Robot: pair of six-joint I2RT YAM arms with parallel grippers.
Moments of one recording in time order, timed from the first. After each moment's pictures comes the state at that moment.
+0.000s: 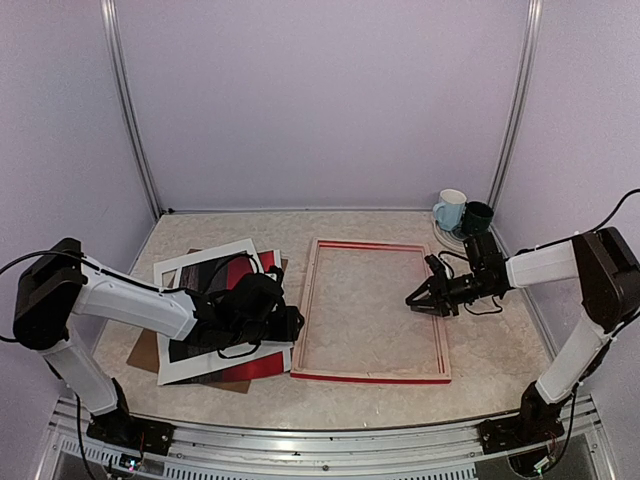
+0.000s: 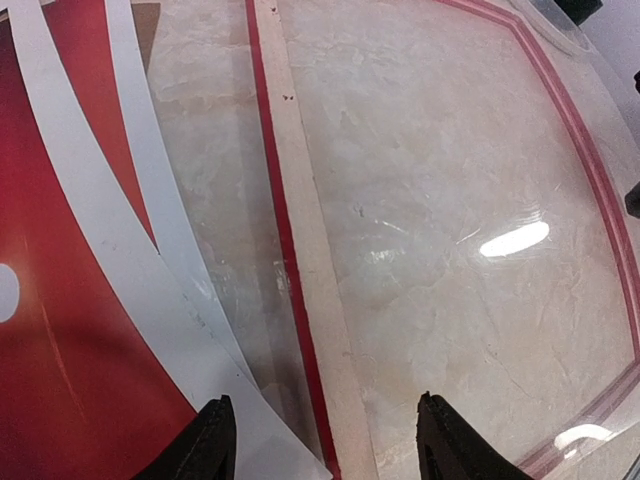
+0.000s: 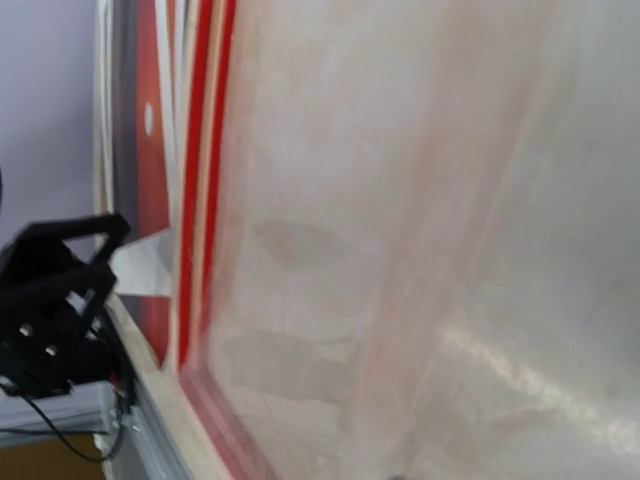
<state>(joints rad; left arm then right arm) -0.99 1.65 0.80 0.09 -0.30 -0.70 0.23 1.65 0.78 -0.09 -0.93 0.49</state>
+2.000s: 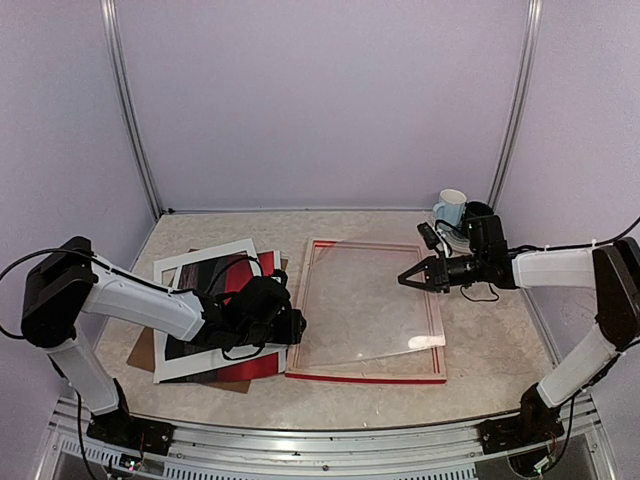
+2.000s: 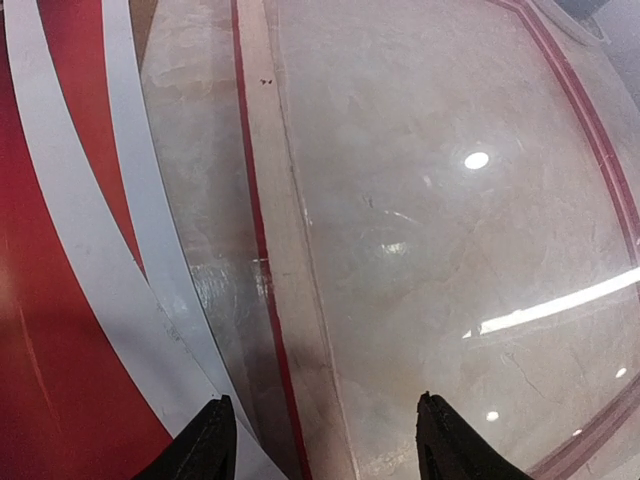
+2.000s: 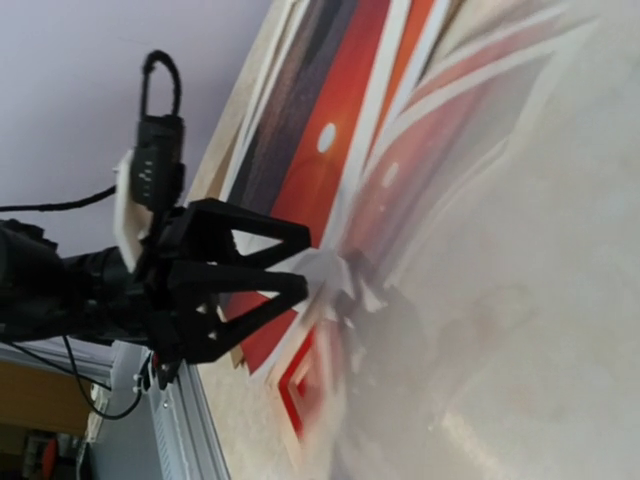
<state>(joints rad) -1.00 1.70 0.83 0.08 -0.31 -0.71 0.30 1.54 0.79 0.10 -1.03 0.43</state>
